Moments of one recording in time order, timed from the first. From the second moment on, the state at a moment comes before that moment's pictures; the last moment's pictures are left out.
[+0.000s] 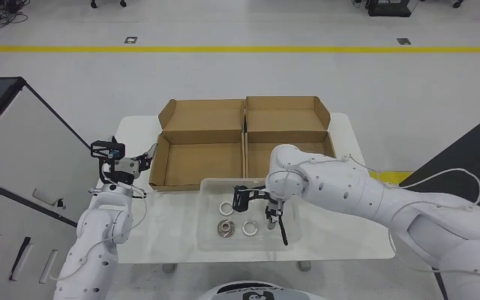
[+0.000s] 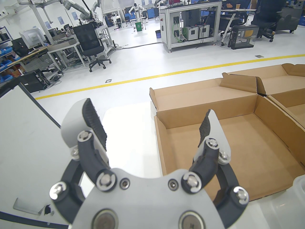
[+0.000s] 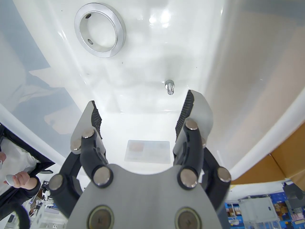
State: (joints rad) left arm 1.73 -1.15 -1.60 -1.80 1.33 0.00 0.00; right arm -0.56 -1.12 0.17 -1.56 -0.45 -0.33 1.49
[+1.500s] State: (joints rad) left arm 1.73 -1.15 -1.60 -1.80 1.33 0.00 0.00; right arm -0.60 -1.18 0.19 -1.47 -0.60 -0.31 1.48
